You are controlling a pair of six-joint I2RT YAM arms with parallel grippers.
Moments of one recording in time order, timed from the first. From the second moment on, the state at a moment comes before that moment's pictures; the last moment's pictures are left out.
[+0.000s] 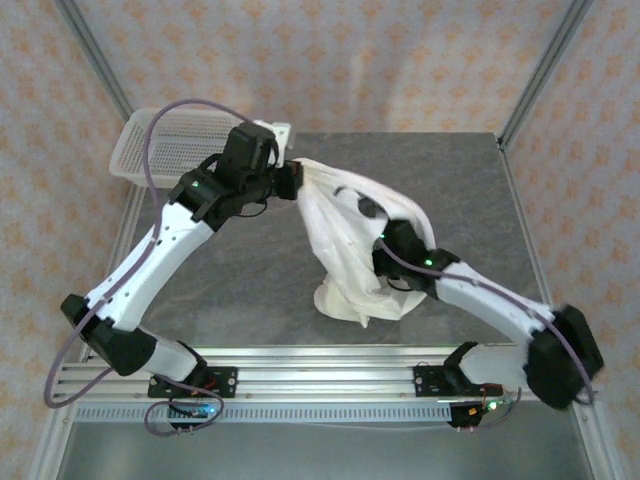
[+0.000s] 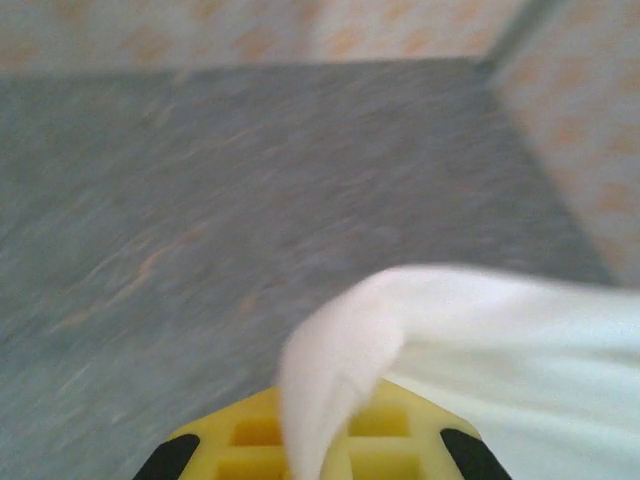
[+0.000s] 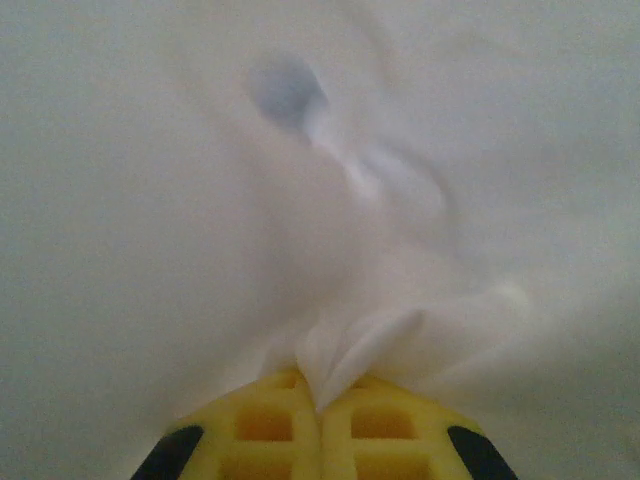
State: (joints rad) left arm -0.51 1.46 1.61 -0.81 -0.02 -0.41; right arm 0.65 1.12 0.74 -0.31 -0.21 0.64
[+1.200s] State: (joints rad) left arm -0.68 1.26 1.37 -0.46 0.41 -0.48; right arm 0.59 0.88 0.86 -0.06 -0.17 0.77
